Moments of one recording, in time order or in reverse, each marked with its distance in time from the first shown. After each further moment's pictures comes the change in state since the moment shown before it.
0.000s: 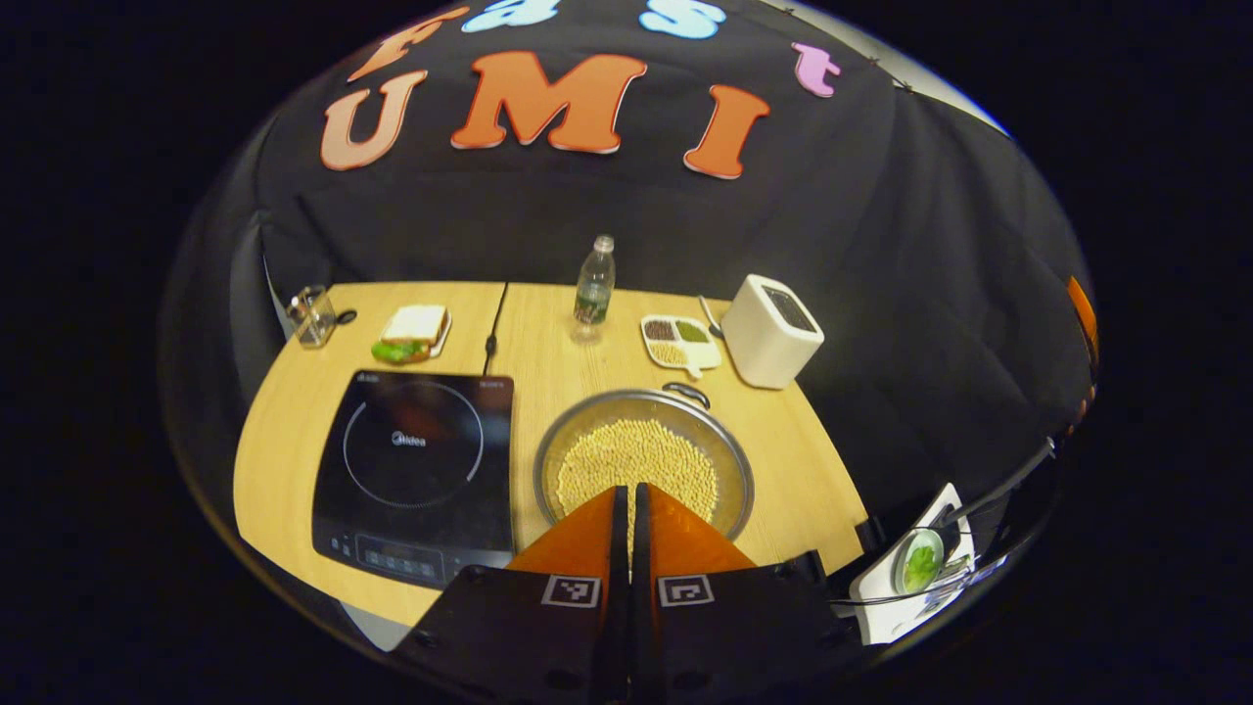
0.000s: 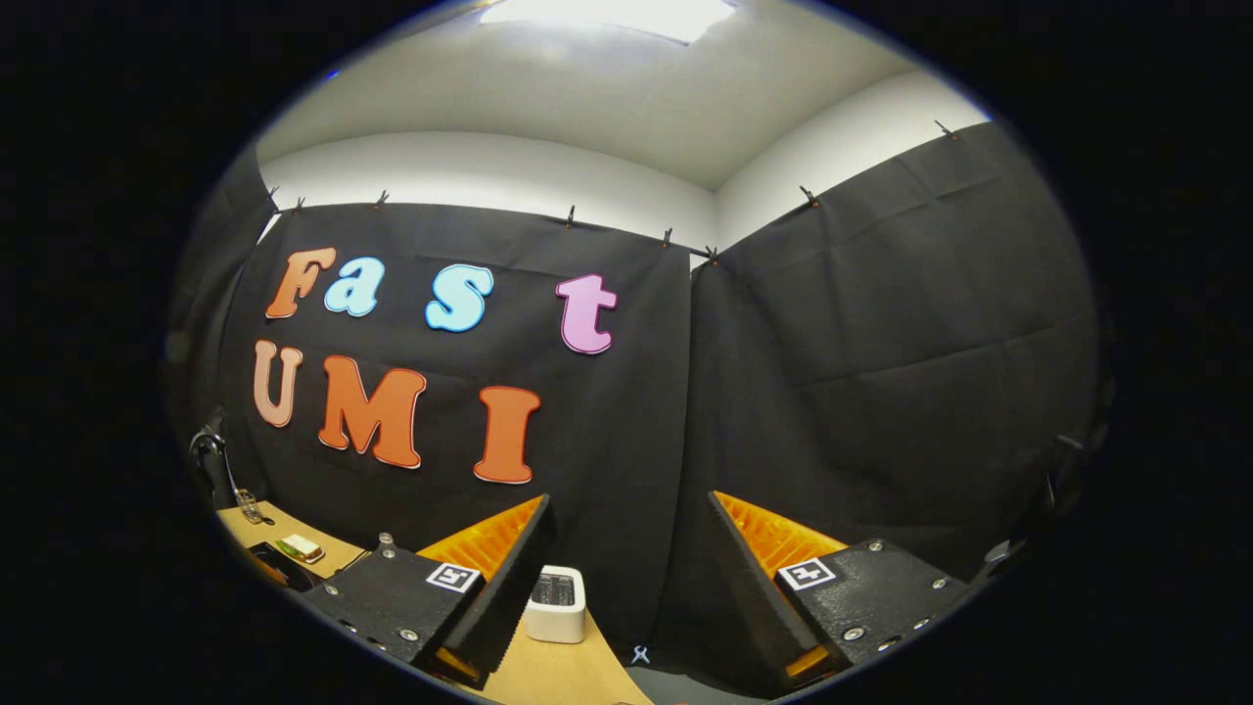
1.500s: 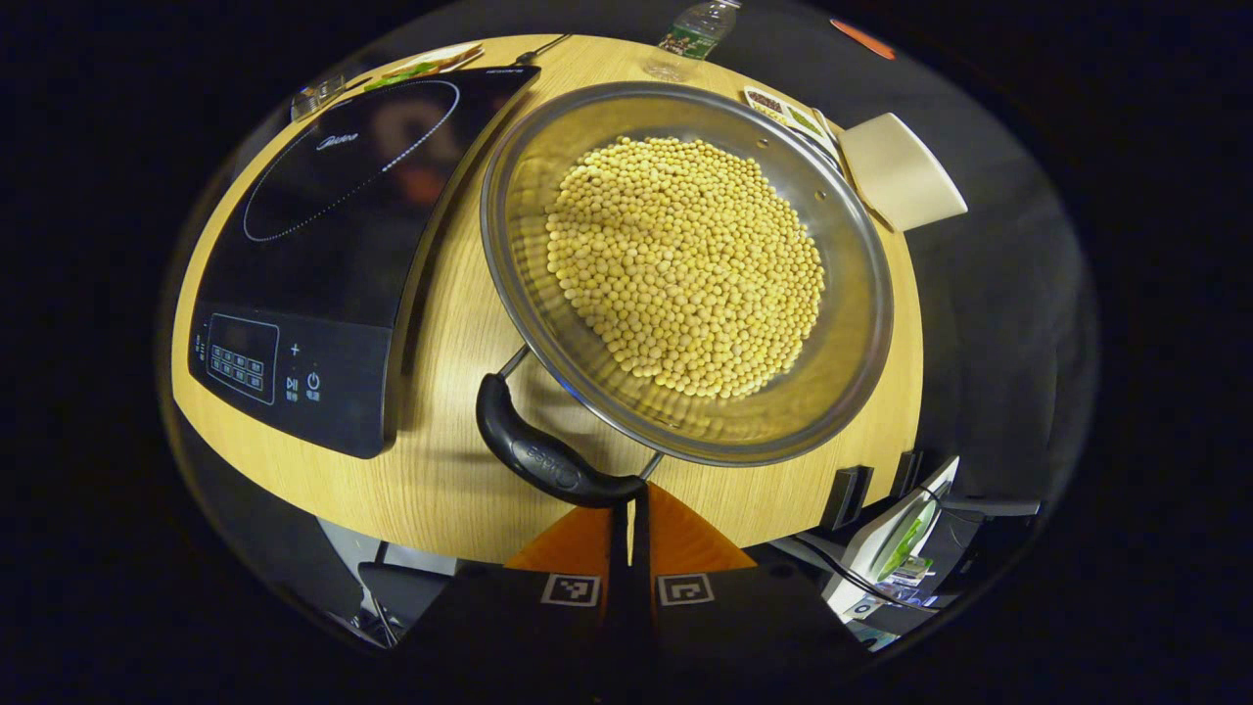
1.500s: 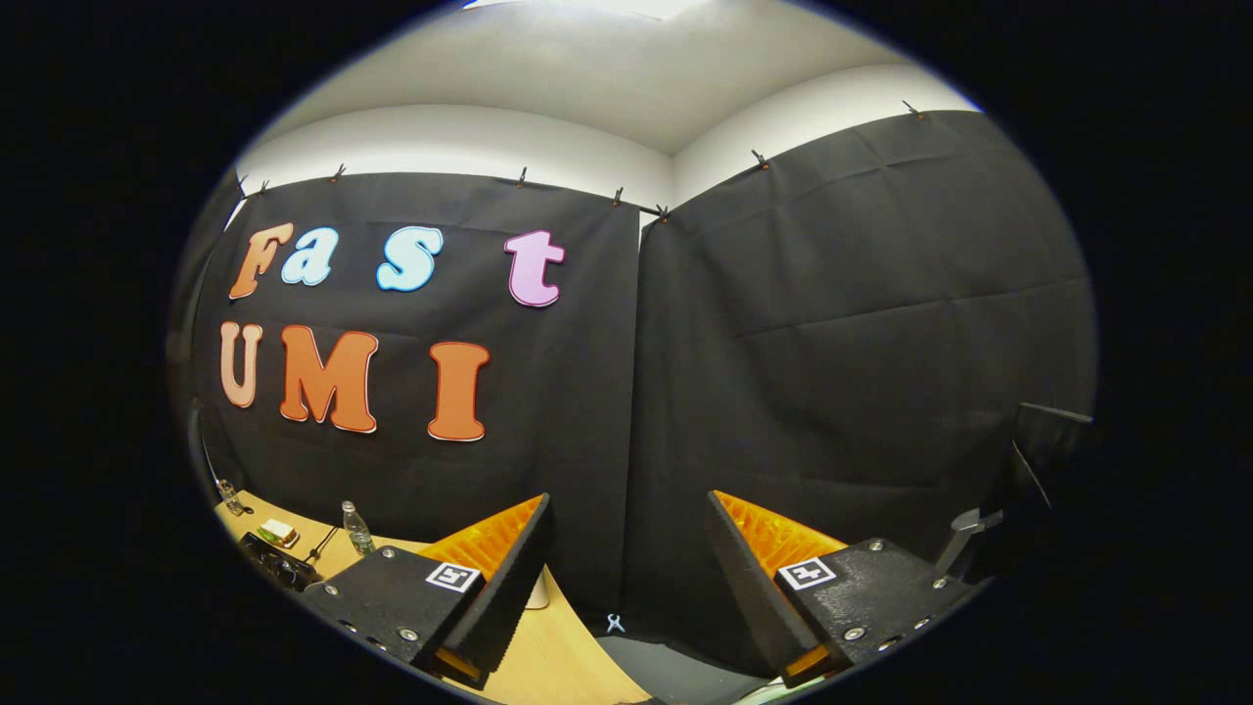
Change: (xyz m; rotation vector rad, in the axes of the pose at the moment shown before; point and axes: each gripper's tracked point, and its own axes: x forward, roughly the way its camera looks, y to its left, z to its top) left arm 0.099 0.019 -0.183 -0.259 0.596 0.065; right arm -0.026 -0.039 -0.045 0.001 0.124 -0.140
